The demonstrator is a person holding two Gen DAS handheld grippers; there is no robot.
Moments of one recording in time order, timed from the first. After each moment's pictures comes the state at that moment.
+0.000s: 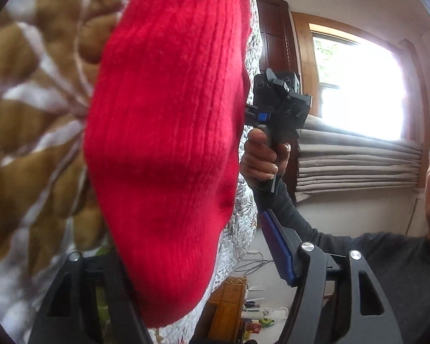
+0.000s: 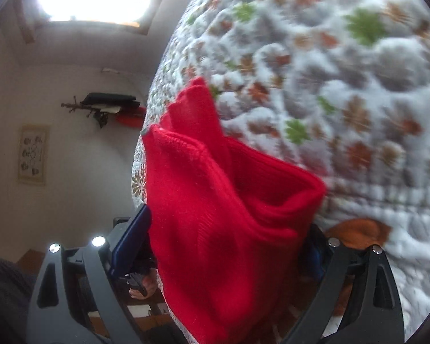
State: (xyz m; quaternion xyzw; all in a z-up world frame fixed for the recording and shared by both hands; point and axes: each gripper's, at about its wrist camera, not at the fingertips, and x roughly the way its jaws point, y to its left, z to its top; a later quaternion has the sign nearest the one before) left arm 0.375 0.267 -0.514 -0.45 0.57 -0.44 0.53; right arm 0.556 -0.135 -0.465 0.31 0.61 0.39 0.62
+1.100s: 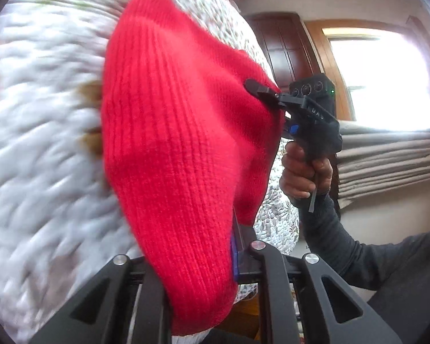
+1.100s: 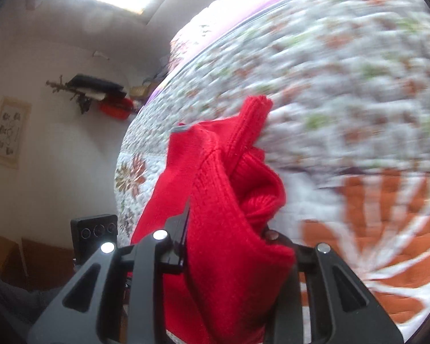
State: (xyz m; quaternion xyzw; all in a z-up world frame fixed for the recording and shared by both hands) left arm 0.340 0.348 -0.429 -0.37 0.57 -0.33 0.65; right arm 0.518 0.035 -0.384 0.22 0.60 0.37 0.67
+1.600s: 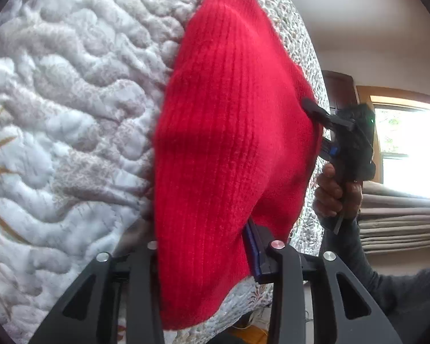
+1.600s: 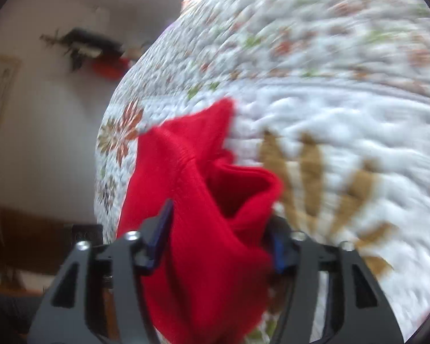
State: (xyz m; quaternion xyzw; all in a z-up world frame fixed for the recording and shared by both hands) left arm 0.241 0.445 -0.479 -0.44 0.57 -0.17 0.67; right arm 0.460 0.177 -0.407 0.14 0.62 0.37 0.67
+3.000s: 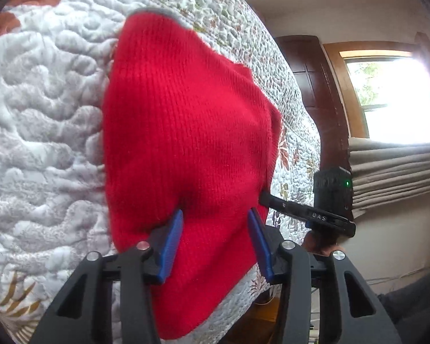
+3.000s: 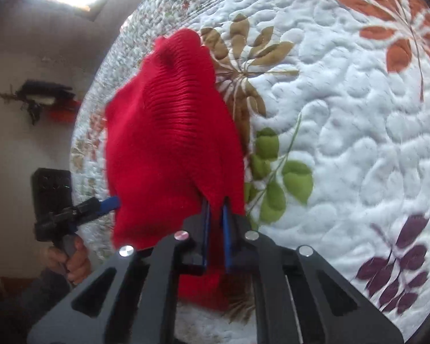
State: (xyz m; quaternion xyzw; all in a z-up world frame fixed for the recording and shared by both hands) left arm 0.312 0.424 -0.445 -0.37 0.57 -0.28 0.68; right arm 0.345 0.102 -0.430 0.23 0.65 0.23 0.69
